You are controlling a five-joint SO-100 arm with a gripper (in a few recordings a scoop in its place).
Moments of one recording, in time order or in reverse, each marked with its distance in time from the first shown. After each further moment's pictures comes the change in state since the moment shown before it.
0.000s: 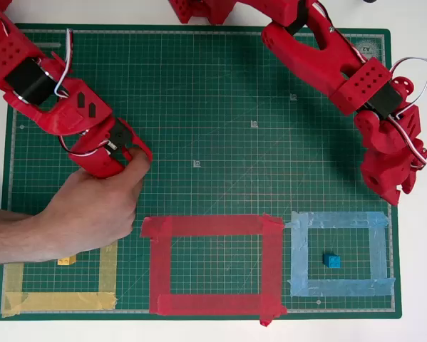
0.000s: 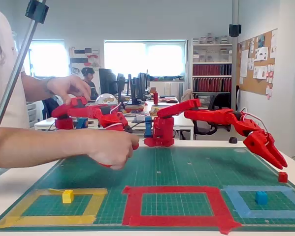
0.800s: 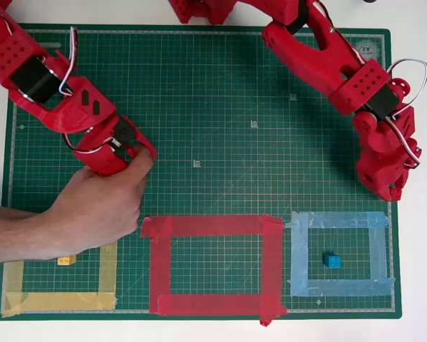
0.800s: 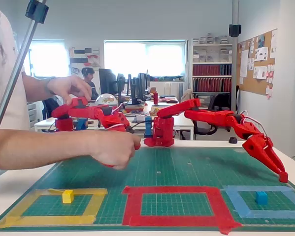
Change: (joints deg) arm -0.4 0.1 2.9 -0.1 0.2
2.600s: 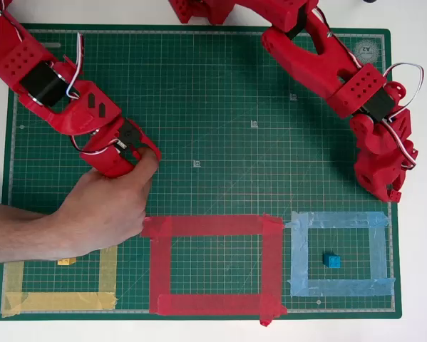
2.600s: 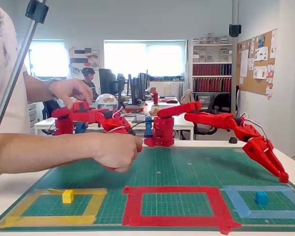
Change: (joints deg) arm 0.0 -4.4 -4.9 -0.2 -0.4
